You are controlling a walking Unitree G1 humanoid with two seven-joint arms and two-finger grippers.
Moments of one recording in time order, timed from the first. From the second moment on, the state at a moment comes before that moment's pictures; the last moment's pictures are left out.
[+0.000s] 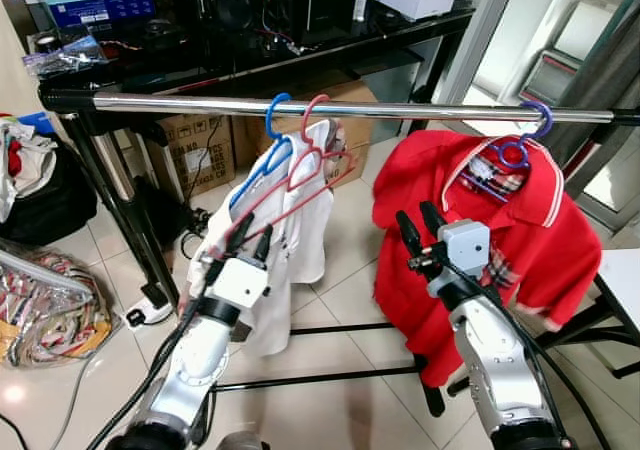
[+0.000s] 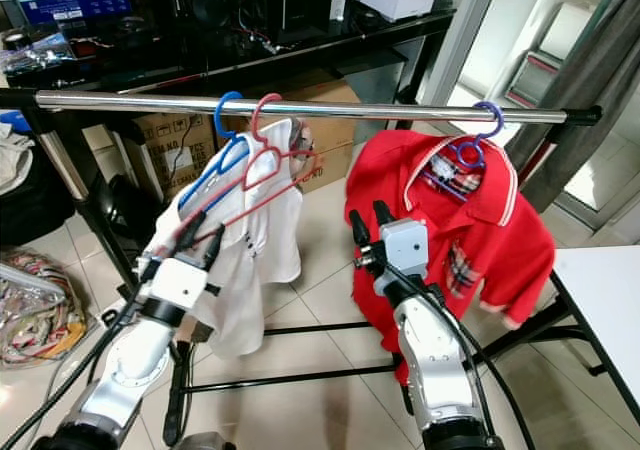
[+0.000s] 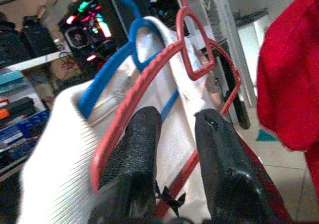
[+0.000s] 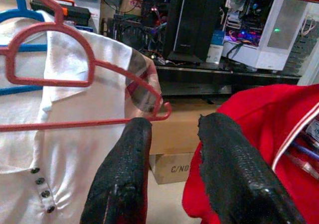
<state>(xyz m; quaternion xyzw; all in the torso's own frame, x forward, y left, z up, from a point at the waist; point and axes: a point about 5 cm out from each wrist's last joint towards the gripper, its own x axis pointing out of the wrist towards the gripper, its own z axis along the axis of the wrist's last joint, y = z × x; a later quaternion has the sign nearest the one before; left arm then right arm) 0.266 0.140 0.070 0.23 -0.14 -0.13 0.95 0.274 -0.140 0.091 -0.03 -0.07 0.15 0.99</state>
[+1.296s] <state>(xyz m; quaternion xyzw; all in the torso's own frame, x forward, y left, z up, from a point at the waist) 0.278 0.135 0.115 0.24 -0.24 -0.11 0.94 0.280 -0.138 0.096 -0.03 -0.08 0.15 0.99</state>
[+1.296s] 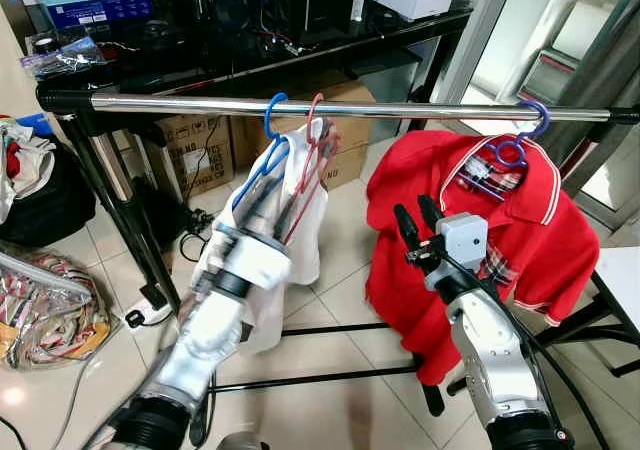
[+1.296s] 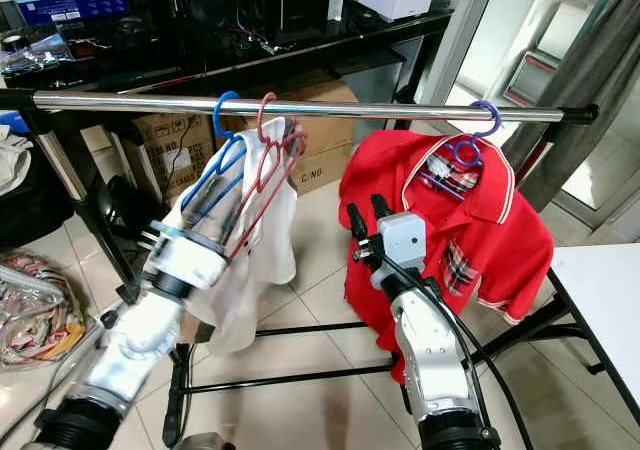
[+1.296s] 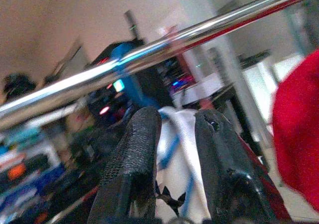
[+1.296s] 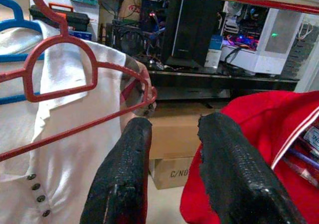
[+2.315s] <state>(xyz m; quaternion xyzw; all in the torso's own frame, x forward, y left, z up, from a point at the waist) 0.279 0.122 0.086 0.19 -0.11 -0.23 0.95 0.281 -0.136 0.097 -0.02 -0.08 0.15 0.99</state>
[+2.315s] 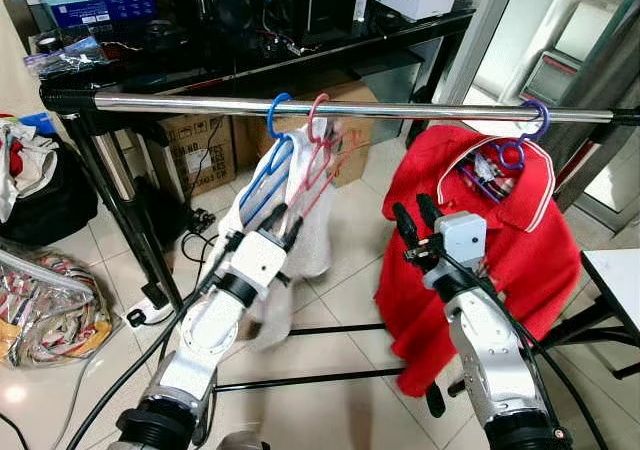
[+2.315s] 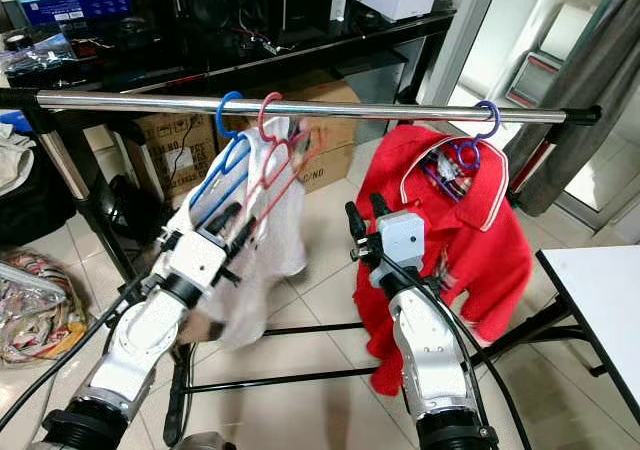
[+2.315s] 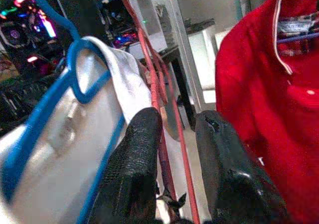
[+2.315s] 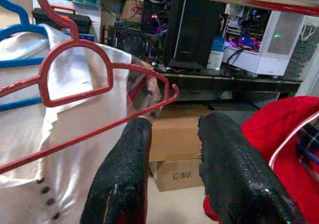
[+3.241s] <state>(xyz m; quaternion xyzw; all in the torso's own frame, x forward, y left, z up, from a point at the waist) 0.289 0.130 0.084 0.15 -0.07 -0.20 0.97 0.282 -0.135 0.094 -0.02 -0.07 0.15 0.99</state>
